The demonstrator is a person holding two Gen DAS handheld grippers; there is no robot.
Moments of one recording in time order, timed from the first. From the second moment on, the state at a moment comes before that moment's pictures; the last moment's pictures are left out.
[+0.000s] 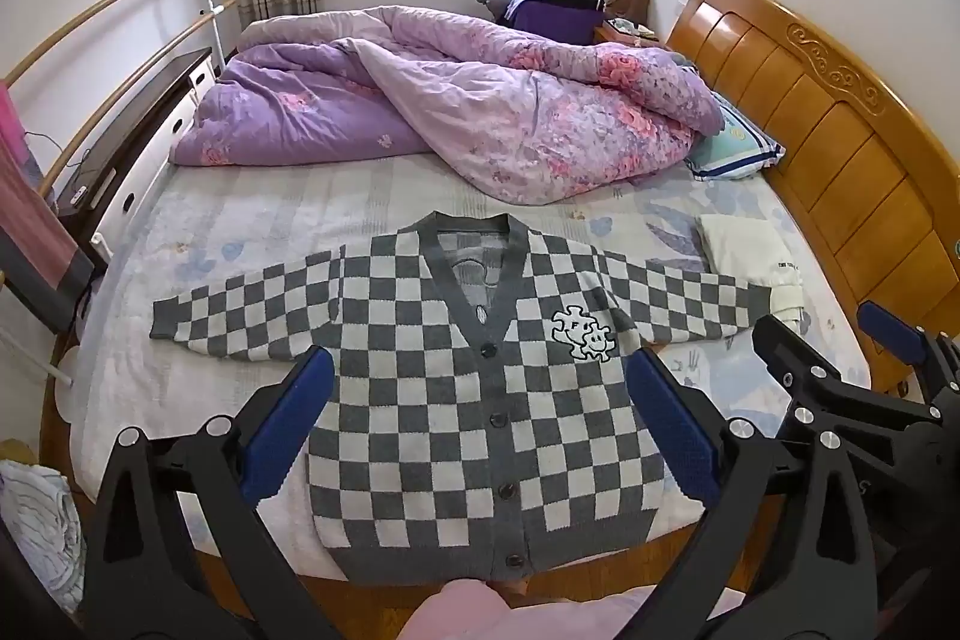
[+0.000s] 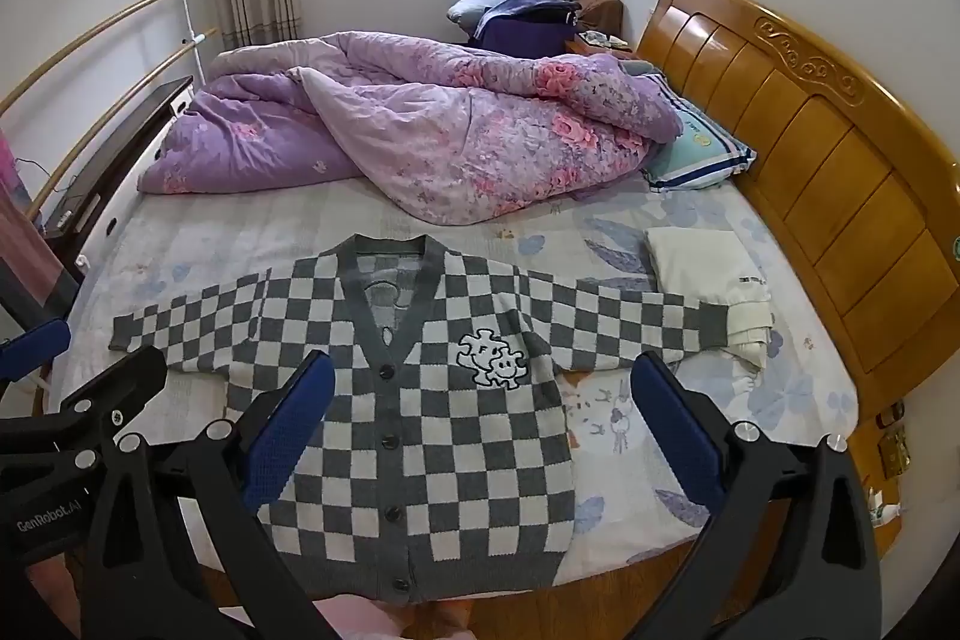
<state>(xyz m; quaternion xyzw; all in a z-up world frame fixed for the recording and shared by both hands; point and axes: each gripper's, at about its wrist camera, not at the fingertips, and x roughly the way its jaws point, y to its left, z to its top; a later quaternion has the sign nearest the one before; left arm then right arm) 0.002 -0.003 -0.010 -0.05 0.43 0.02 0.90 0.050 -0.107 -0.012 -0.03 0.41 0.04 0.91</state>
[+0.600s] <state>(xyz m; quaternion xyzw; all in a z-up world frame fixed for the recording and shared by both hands) 0.005 -0.001 -0.004 -0.05 0.43 0.02 0.90 0.050 -0.116 -0.012 -0.03 0.41 0.05 0.91</state>
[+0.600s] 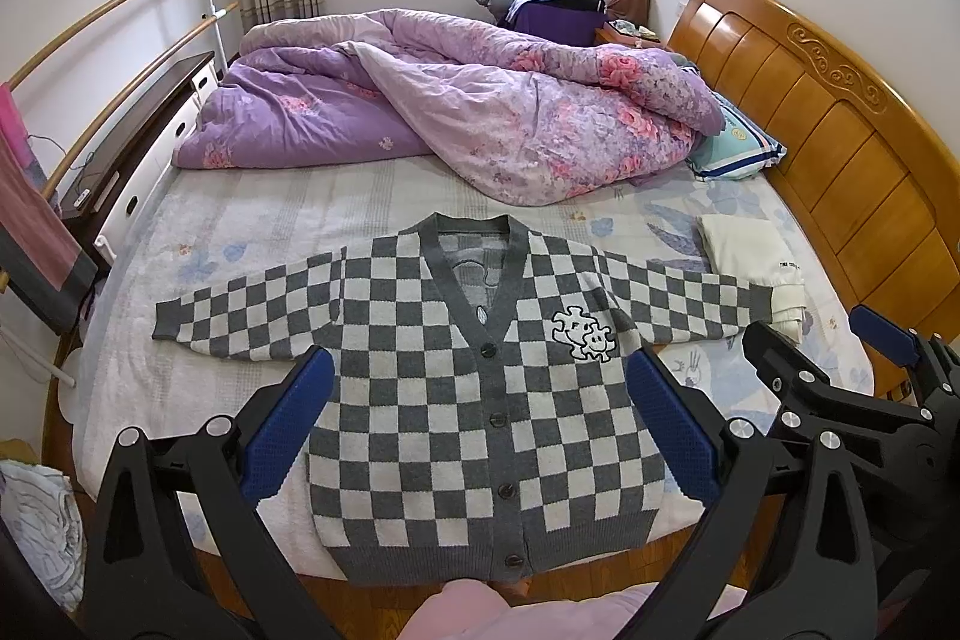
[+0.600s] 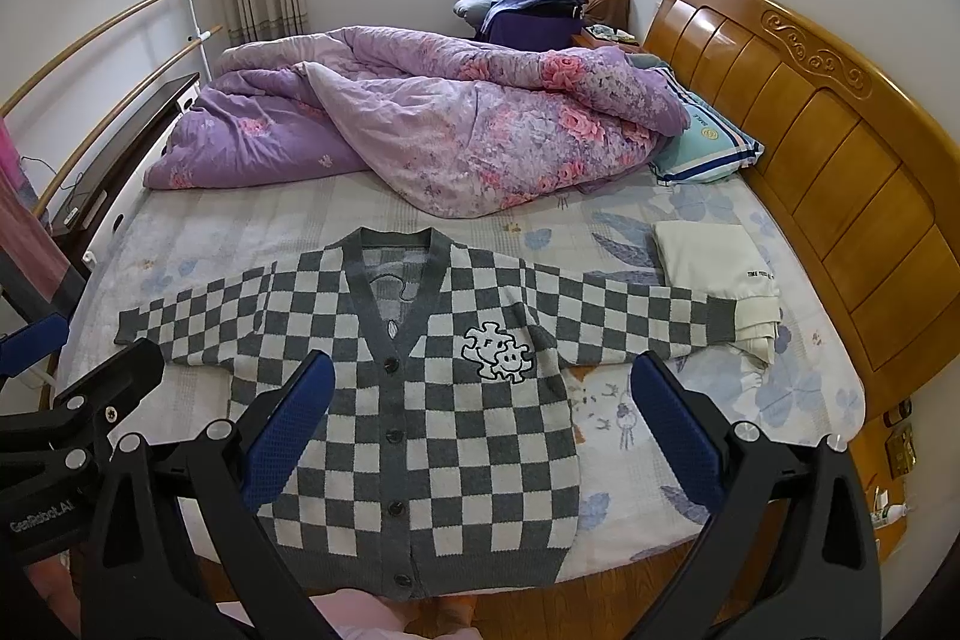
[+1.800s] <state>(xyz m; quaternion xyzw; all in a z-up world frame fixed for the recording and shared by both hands) 0.006 -0.008 0.007 -0.05 0.43 0.02 0.90 0.049 -0.126 -0.020 -0.02 0.42 0.06 0.91</state>
